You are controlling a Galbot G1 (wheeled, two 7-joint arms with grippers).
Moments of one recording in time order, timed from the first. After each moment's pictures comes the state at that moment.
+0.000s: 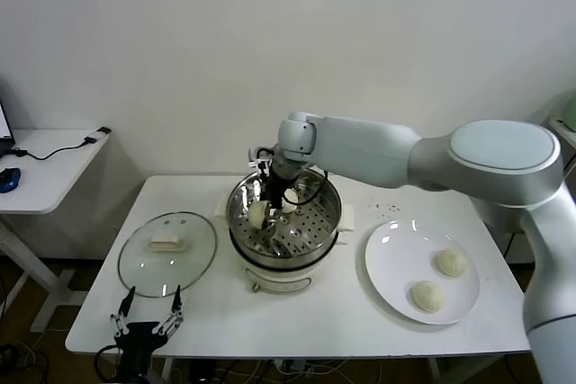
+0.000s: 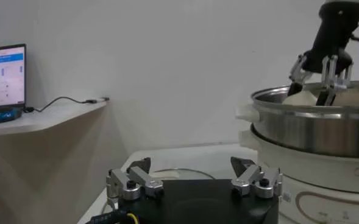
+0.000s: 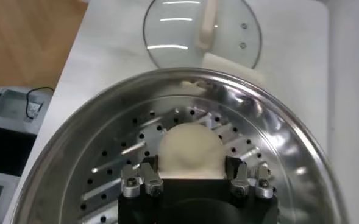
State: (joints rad) left arm 1.81 -1.54 -0.69 -2.10 -0.02 -0.06 0.01; right arm 0.53 1.46 -1.48 0.95 0.79 -0.40 -0.92
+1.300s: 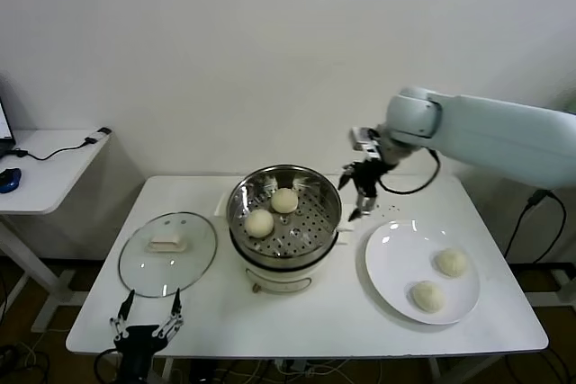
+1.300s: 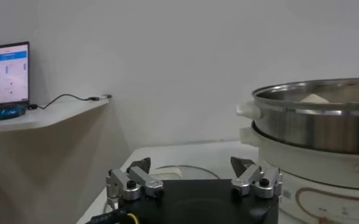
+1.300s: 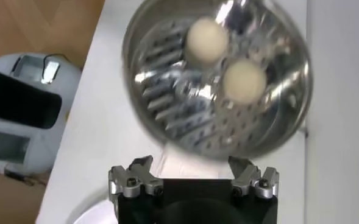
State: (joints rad) left arm 1.82 -1.56 -0.68 -2.10 -0.01 -0.06 0.01; right arm 0.69 0.76 -1.46 1.44 0.57 -0.34 -1.04
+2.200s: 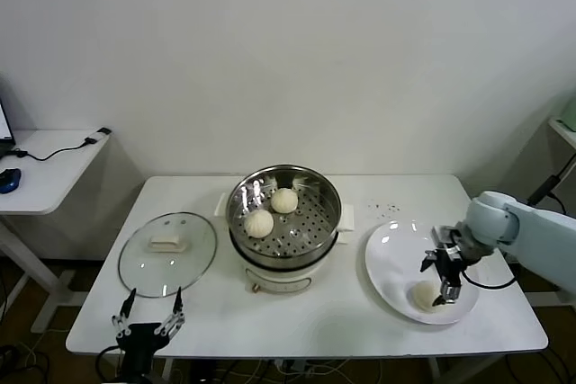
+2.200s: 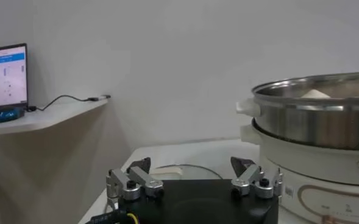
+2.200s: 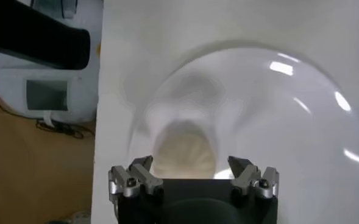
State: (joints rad) left arm 1.81 -1.57 -0.69 -2.09 0.02 -0.04 0.01; right arm 0.13 0.51 -1.14 1.41 0.17 -0.30 -1.06
